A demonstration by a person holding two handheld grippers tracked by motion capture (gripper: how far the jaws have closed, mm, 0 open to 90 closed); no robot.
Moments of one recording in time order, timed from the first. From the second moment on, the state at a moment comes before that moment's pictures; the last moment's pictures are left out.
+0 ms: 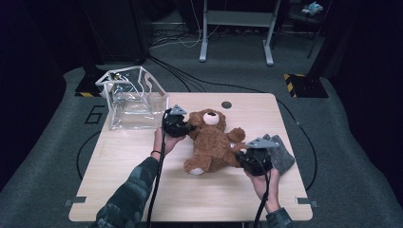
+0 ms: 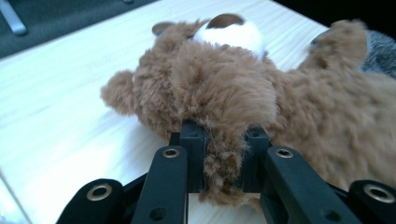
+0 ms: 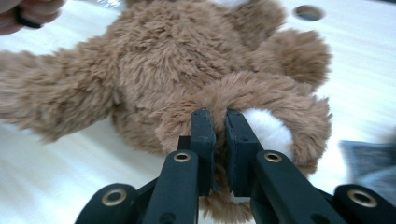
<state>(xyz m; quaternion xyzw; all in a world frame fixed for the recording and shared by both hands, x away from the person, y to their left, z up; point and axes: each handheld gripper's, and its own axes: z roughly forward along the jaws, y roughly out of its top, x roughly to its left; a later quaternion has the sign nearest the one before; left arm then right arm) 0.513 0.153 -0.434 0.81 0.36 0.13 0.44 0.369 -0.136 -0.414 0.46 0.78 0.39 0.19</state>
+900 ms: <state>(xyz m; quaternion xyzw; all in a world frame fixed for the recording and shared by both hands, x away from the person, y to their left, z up) 0.514 0.182 -0.450 0.78 0.46 0.10 0.41 0.379 -0.180 -0.479 0.52 0.75 0.36 0.20</state>
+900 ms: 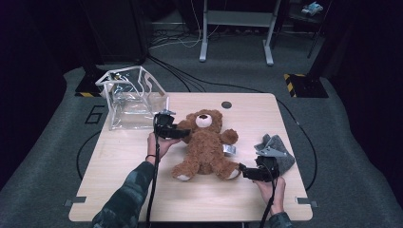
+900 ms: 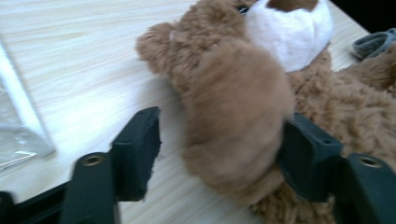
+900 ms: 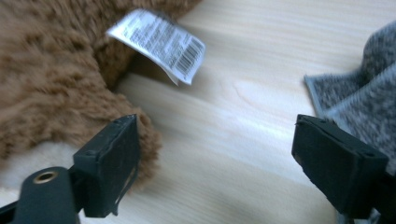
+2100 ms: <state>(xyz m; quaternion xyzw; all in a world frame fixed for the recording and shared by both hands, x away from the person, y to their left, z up) 0.505 0.064 -0.407 0.78 0.50 0.13 0.36 0.350 -0.187 -0.531 0.52 0.76 0.32 0.22</state>
